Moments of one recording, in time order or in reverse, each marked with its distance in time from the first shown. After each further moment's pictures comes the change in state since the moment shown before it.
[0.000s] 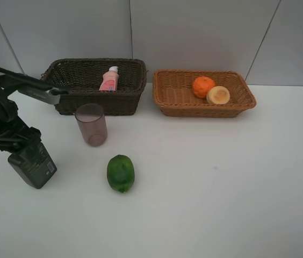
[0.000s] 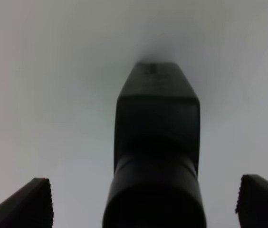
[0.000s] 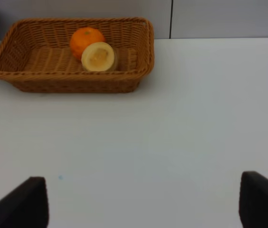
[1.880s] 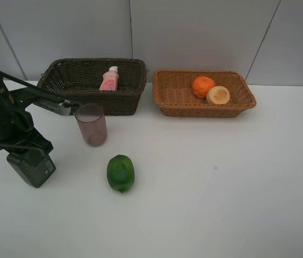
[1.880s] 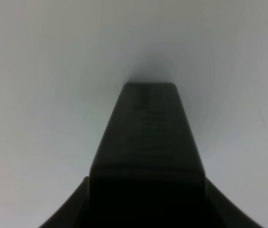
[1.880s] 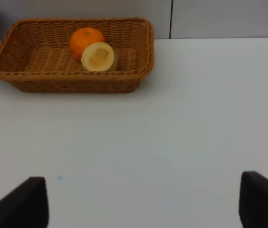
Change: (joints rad) left arm 0.000 0.133 0.000 0.001 -0.096 0.003; right arm 0.000 0.000 0.000 0.000 0.000 0.000
